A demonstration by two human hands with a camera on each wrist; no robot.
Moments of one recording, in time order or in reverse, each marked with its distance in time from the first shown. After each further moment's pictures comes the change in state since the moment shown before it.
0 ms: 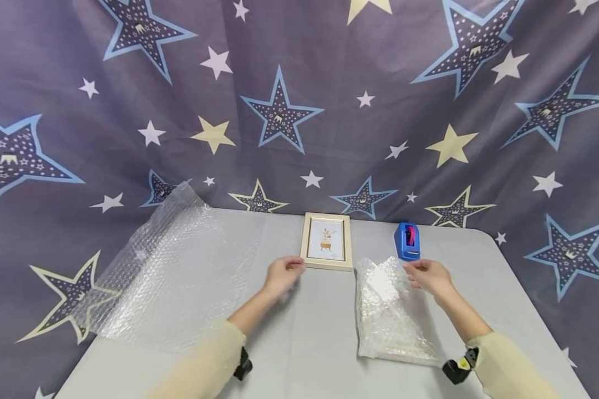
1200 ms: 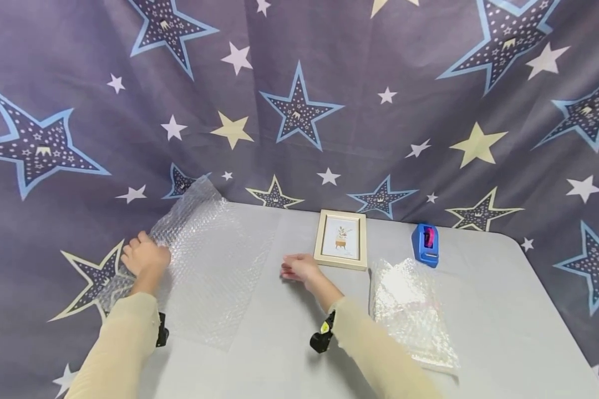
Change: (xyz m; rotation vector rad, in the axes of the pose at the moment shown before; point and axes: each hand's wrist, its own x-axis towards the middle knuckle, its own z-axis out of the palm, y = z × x) left_hand 0.008 -0.086 -0.291 0.820 0.467 -0.478; right_hand 0.041 -0.123 0.264 0.561 -0.395 0.101
